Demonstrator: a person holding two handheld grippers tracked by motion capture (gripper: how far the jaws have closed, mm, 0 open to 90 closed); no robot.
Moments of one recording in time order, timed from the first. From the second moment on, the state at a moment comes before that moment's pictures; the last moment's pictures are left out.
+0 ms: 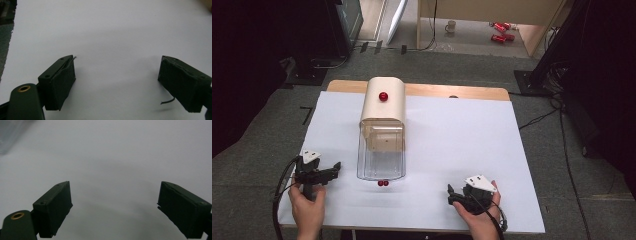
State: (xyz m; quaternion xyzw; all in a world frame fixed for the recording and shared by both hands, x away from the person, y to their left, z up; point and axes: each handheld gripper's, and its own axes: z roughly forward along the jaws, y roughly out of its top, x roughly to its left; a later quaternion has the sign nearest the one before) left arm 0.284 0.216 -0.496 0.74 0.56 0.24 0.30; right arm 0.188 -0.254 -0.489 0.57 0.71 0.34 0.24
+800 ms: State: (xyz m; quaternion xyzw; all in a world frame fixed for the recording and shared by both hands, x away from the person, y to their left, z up) left arm 0.284 0.216 -0.496 0.74 0.56 0.24 0.30; right arm 0.172 -0.156 -0.476 0.49 0.74 0.41 0.19
